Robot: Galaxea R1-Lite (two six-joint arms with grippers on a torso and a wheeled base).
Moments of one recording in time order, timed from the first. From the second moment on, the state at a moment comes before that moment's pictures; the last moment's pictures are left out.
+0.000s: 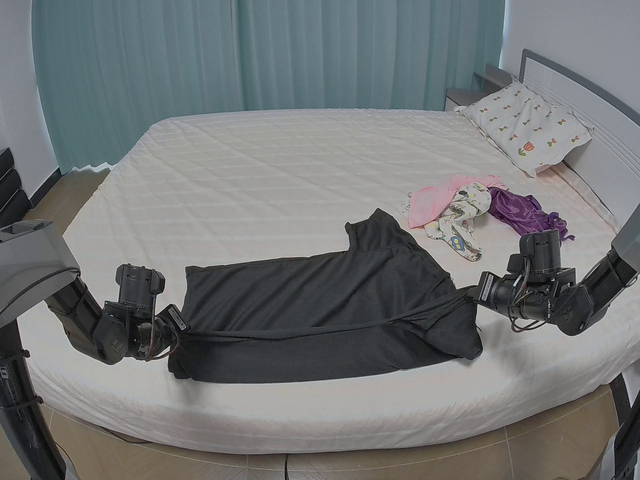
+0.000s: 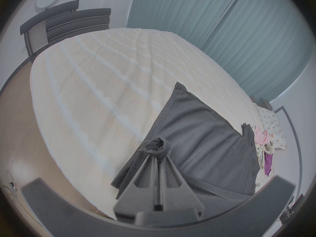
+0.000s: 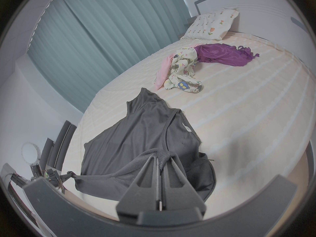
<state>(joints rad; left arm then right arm) -0.12 2.09 -0.68 -0.61 0.15 -0.79 0.19 2.01 -0.76 -0.66 0.07 0.52</state>
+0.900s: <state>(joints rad) -0.09 2.29 -0.90 -0.59 0.16 -0.85 0.19 2.15 -0.89 -0.69 0.05 0.63</state>
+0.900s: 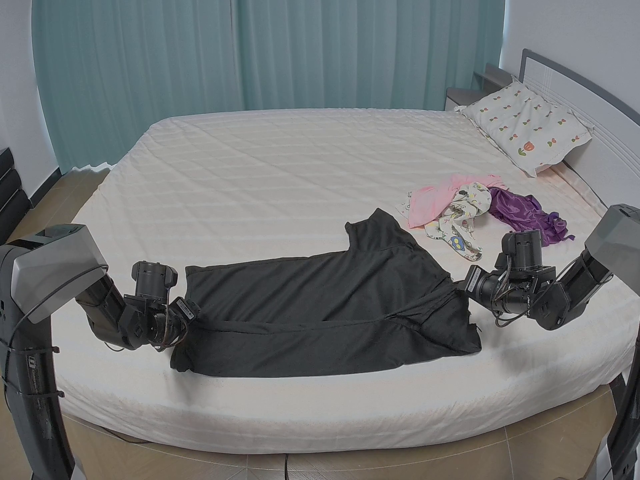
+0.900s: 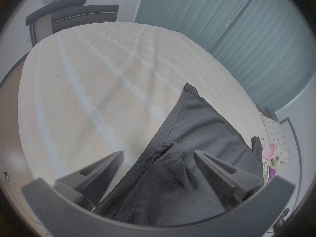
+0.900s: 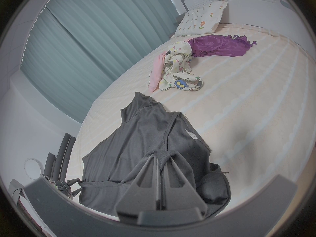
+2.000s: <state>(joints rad) -0.02 2.10 -0.54 -0.69 -0.04 -0.96 0.19 1.99 -0.89 -0.56 0.20 0.66</state>
